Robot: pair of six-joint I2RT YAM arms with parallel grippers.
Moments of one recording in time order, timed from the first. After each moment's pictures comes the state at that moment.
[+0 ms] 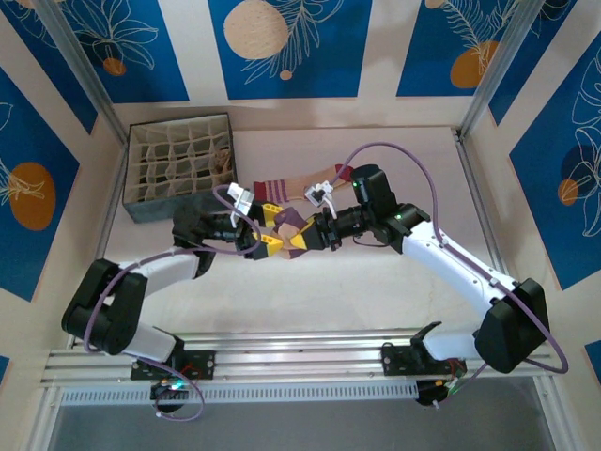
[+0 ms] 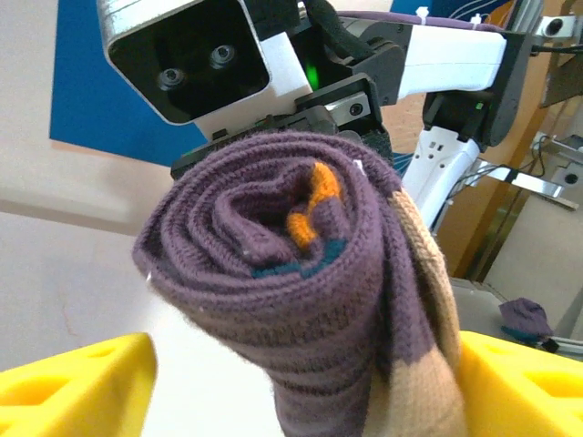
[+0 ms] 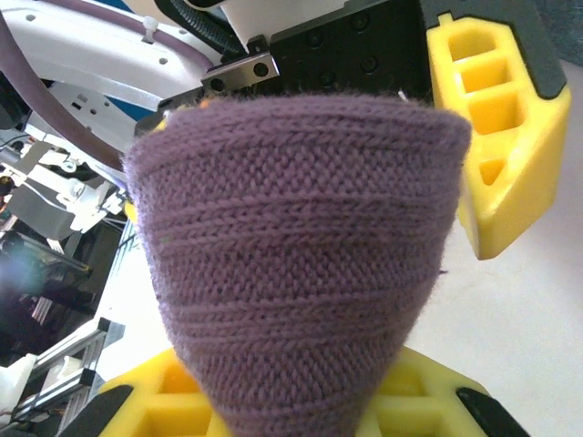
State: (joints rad) left arm -0.42 1.45 0.61 1.26 1.28 -0.66; right arm 0.58 1.30 1.06 -0.37 -1.04 0.14
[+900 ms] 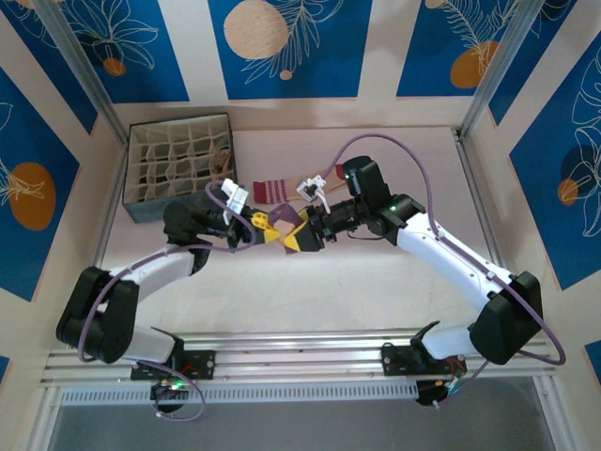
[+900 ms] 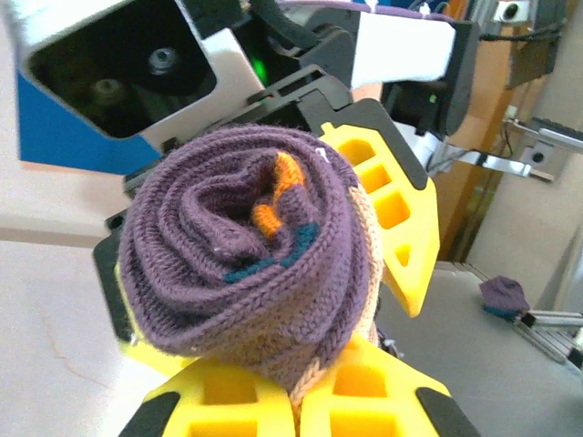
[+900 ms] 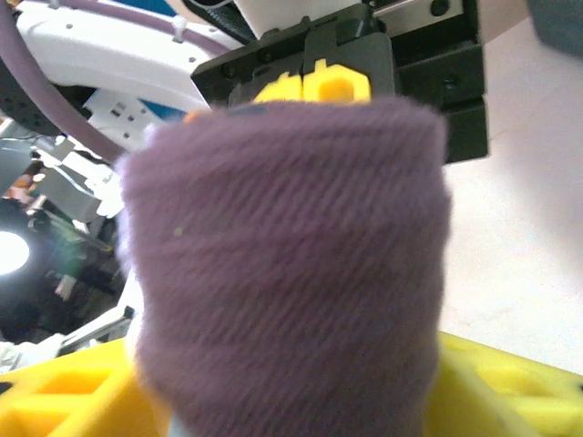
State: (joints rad) left arm -0.37 1.38 0.65 1.23 1.35 -0.68; right arm 0.61 1.35 1.19 -0.44 -1.05 0.11
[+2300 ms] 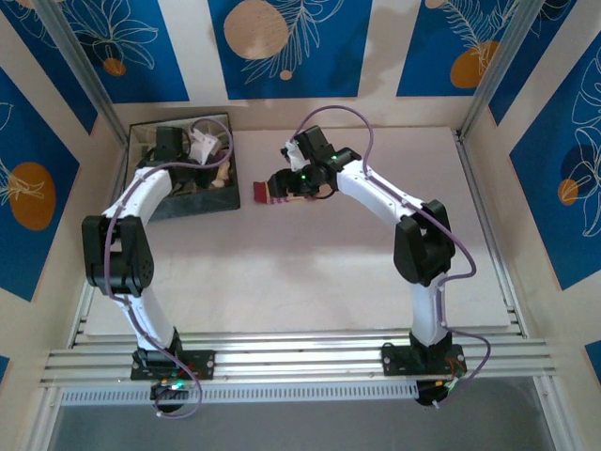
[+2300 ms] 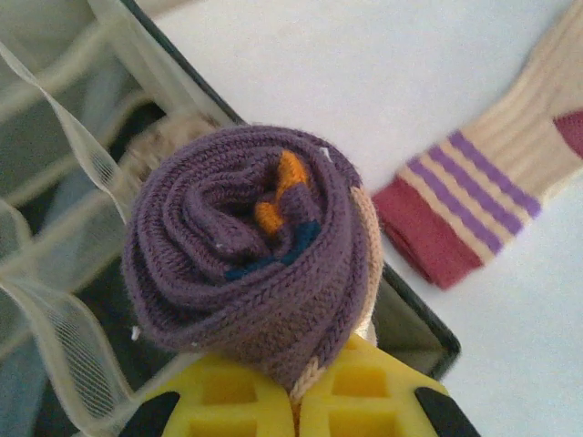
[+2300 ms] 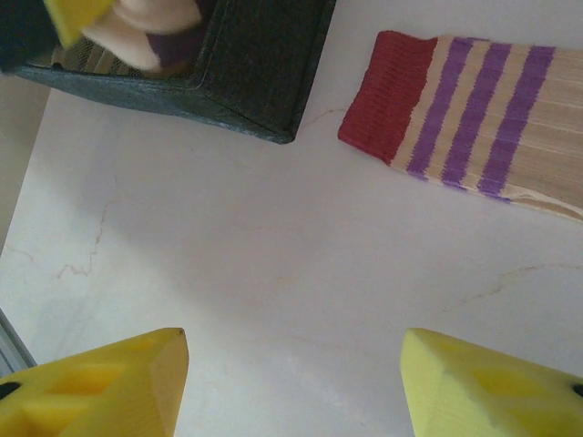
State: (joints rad) left arm -0.04 1.82 1.43 -0.46 0.38 0.36; right arm 0.58 2.02 1.80 -0.70 -0.38 0.36
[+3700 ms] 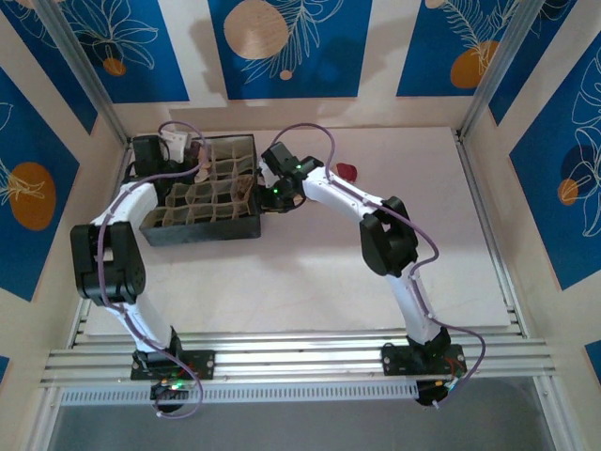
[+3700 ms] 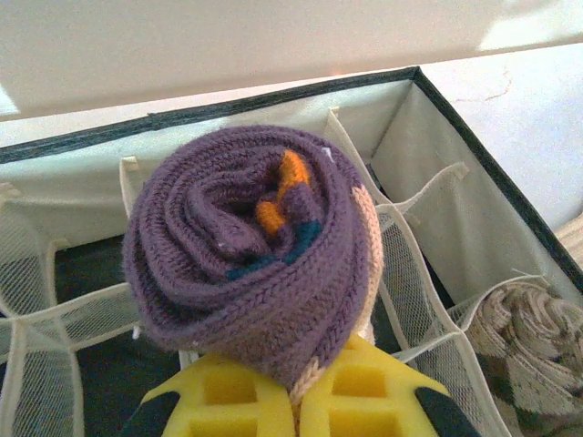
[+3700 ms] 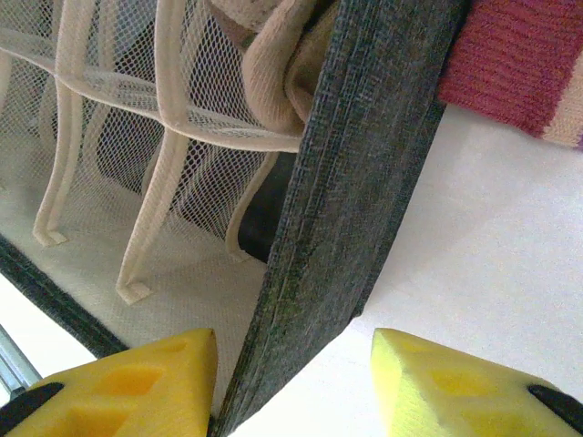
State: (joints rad) left arm 0.08 1.77 1.27 -0.12 0.41 0.12; right arm 0.70 2.27 2.01 -0.81 -0.37 0.46
